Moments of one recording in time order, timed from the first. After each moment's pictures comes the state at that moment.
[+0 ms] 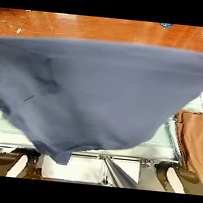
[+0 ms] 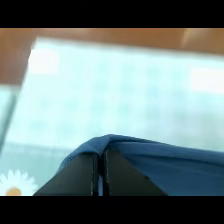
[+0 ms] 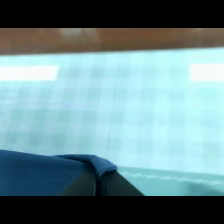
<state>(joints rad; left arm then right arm) 0.03 -0.72 1.52 1.64 -1.44 -1.65 -0.22 -0.74 1.46 -1.16 1.43 1.50</state>
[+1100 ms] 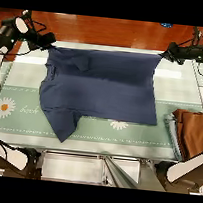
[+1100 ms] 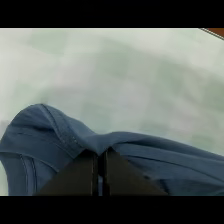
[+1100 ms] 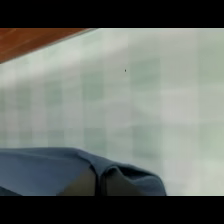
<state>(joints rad) 0.04 -1.80 1.76 1.38 -0.97 -1.79 -0.24 -1.93 1.86 -0.83 1.11 1.37</state>
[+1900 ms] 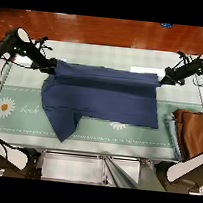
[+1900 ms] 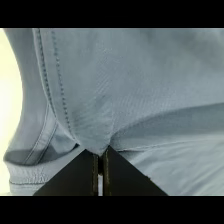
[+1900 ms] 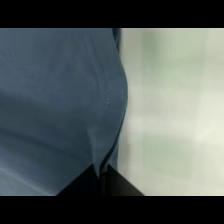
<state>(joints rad) 0.07 -1.83 1.63 1.30 -1.36 -1.47 -0.25 -1.93 1.73 -1.11 1.50 1.39</state>
